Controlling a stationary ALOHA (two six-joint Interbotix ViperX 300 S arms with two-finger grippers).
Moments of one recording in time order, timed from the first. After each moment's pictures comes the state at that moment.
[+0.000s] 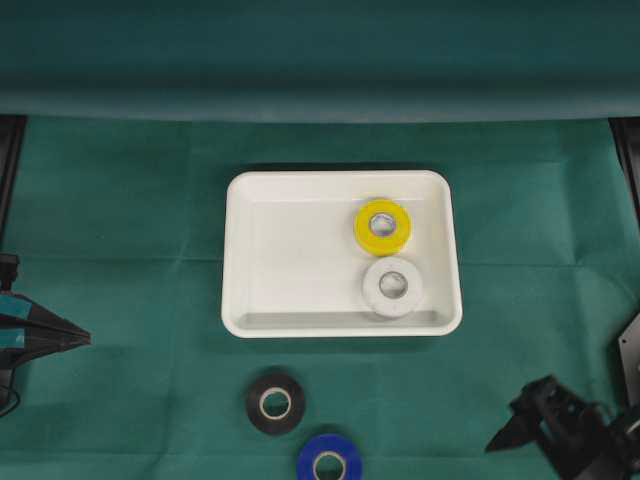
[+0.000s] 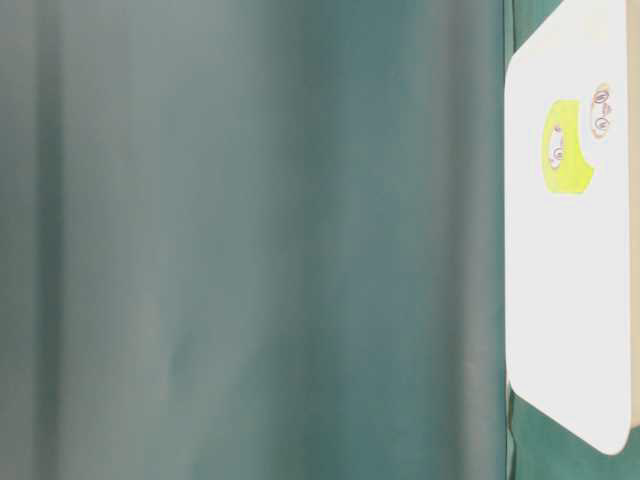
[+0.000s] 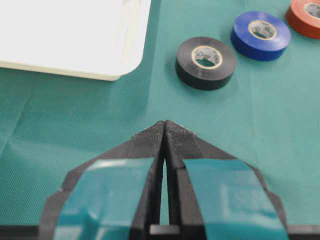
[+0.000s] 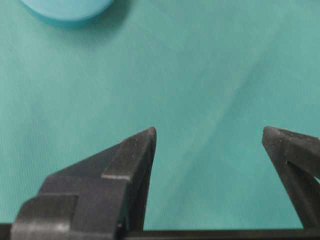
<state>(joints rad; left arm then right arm) 0.06 -1.28 1.44 -0.02 0.16 -0.08 0.48 -0.35 1.05 -0.33 0.25 0.27</state>
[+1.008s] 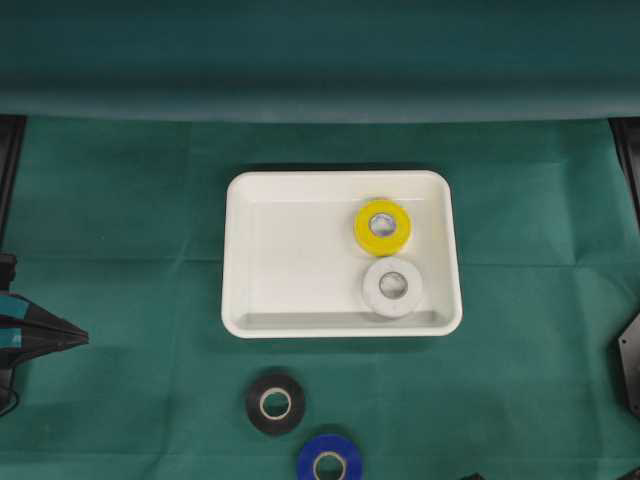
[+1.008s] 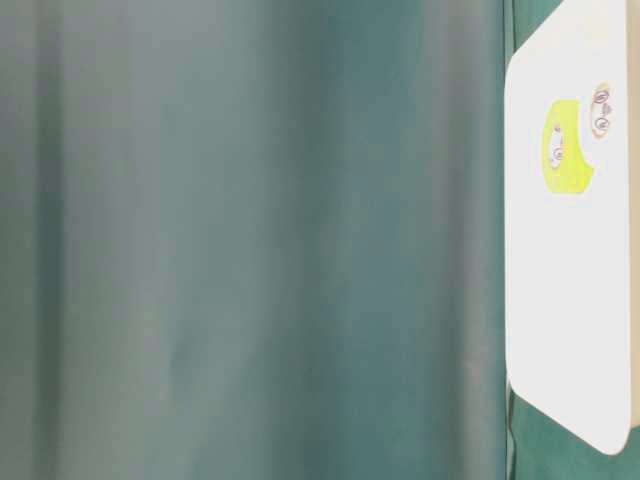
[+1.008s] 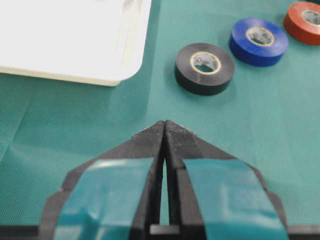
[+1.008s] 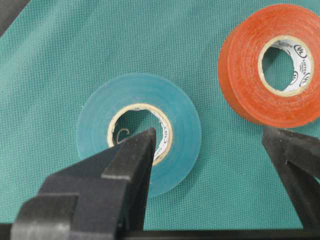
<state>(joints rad) 0.06 -1.31 1.44 -0.02 0.16 -0.08 0.60 0.01 0.73 -0.29 0.25 0.32</state>
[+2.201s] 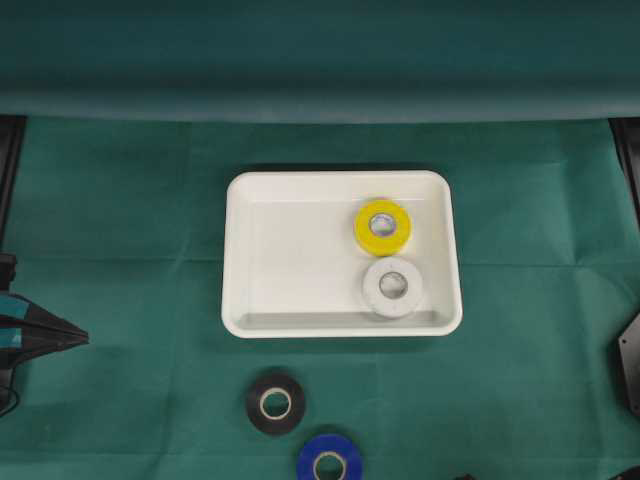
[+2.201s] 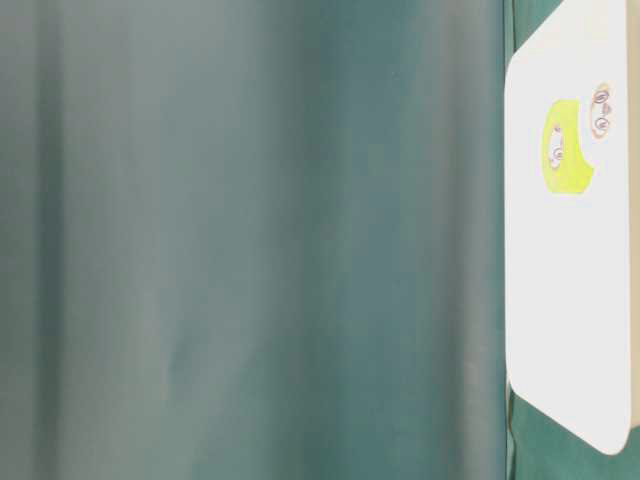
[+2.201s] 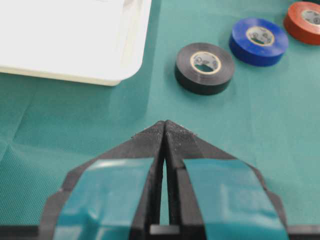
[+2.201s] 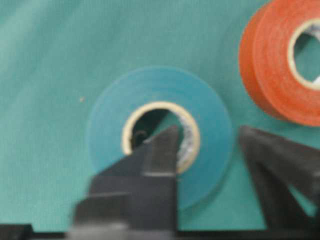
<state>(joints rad) 0.06 -1.31 1.44 -0.02 0.16 -0.08 0.60 0.09 0.73 -0.33 0.24 0.33</state>
